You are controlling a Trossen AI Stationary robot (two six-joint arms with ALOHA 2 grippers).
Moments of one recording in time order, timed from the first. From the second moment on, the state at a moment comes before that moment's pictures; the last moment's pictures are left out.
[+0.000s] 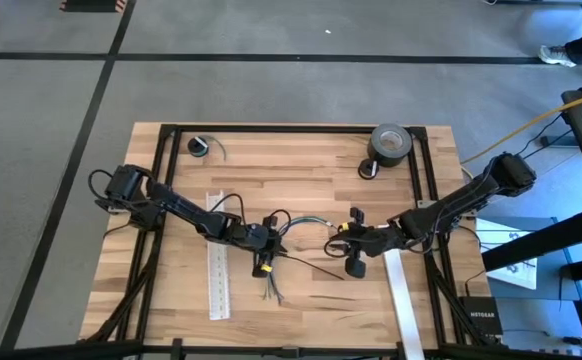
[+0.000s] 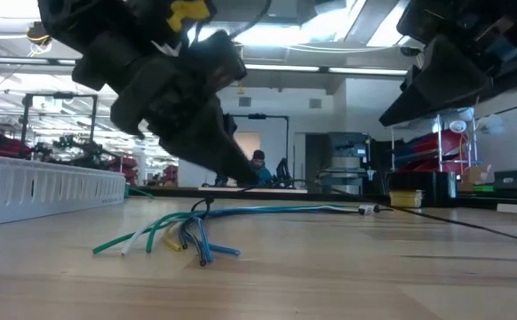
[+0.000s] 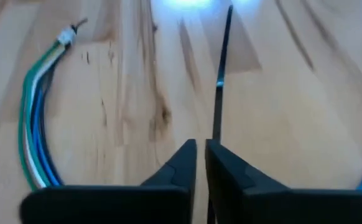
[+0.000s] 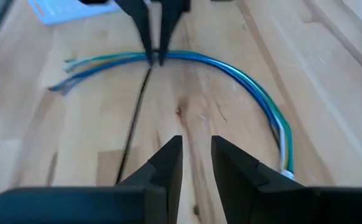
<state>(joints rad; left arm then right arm) -0.24 1.79 0.79 0.36 -0.10 -0.04 0.43 1.31 0.59 0.00 0.37 0.42</state>
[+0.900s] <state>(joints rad) -0.27 1.86 0.81 0.37 -0.12 -0.06 0.43 1.31 0.59 0.00 0.30 0.42</state>
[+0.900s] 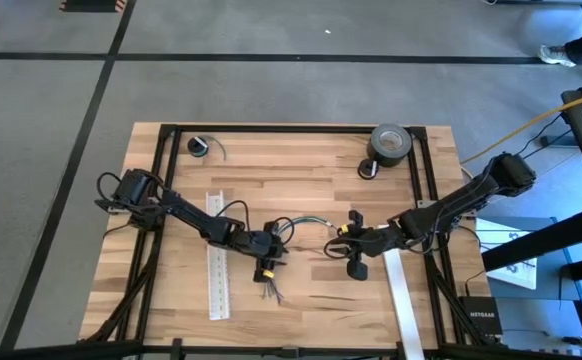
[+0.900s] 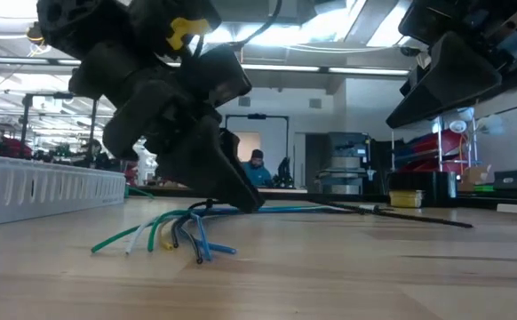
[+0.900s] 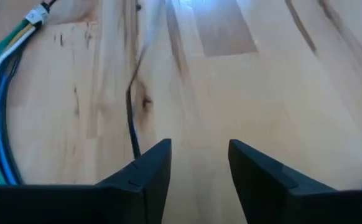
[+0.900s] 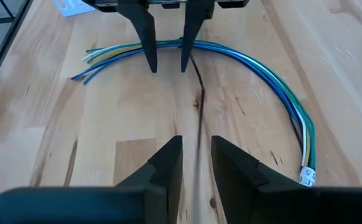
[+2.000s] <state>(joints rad) -0.22 1.84 0.82 0.31 -0.17 -0.18 0.43 1.31 0.59 0.00 0.36 0.42</state>
